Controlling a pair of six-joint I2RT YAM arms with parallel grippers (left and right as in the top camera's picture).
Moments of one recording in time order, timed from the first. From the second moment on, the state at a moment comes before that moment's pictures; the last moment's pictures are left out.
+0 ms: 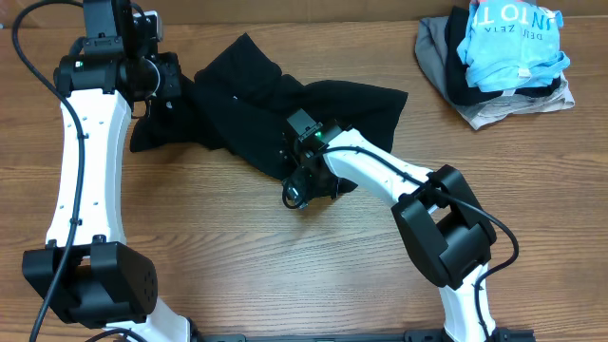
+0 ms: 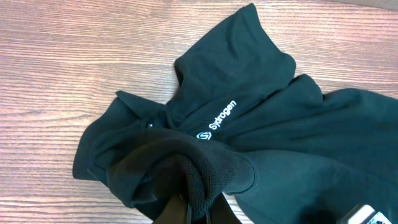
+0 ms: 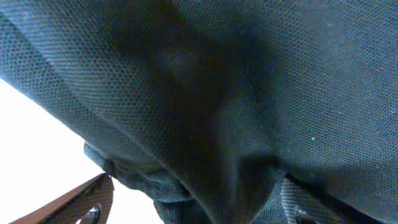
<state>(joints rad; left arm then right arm) 0.08 1.79 1.79 -0.97 0.12 -0.08 0.66 2.14 1.55 -0.90 -0.06 0.07</state>
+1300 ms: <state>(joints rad) 0.08 1.79 1.79 -0.98 0.12 -0.08 0.65 2.16 1.66 -0.97 -0.17 0.07</state>
